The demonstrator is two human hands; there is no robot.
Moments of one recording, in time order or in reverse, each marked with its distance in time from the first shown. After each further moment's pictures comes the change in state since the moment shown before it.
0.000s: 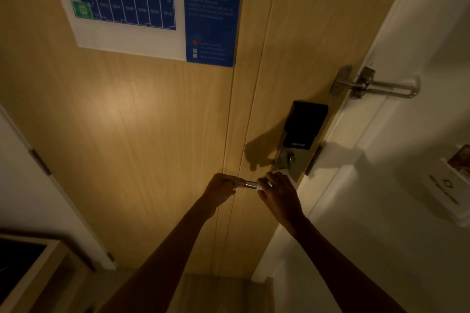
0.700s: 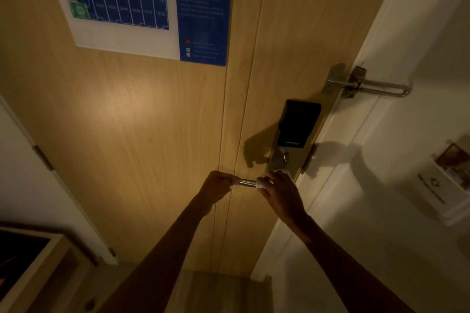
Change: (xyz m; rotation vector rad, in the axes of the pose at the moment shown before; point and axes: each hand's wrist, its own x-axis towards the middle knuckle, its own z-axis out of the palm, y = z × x) left_hand -0.006 0.001 0.003 0.037 0.026 -0.001; right_hand 0.000 0.012 -0.021 0.159 -0.099 0.017
